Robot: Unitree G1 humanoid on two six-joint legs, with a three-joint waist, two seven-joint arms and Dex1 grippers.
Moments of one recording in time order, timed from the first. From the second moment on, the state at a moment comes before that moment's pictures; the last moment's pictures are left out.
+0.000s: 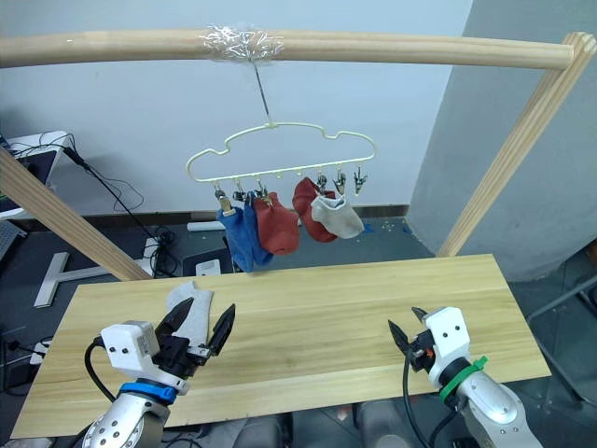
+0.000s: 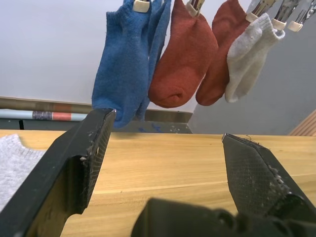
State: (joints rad) left arm 0.48 0.21 0.14 -0.55 -0.24 0.11 -0.32; right arm 0.38 -0.37 0.02 -0.57 0.22 0.36 0.39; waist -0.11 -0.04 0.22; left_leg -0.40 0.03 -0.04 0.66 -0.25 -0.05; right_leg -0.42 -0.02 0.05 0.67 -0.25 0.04
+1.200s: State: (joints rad) left arm 0.07 0.53 0.25 -0.58 -0.53 0.41 -0.48; right arm -0.14 -0.29 0.02 -0.67 0.30 0.77 0.23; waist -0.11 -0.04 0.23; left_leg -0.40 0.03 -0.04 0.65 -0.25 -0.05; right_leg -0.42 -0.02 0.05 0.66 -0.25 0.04
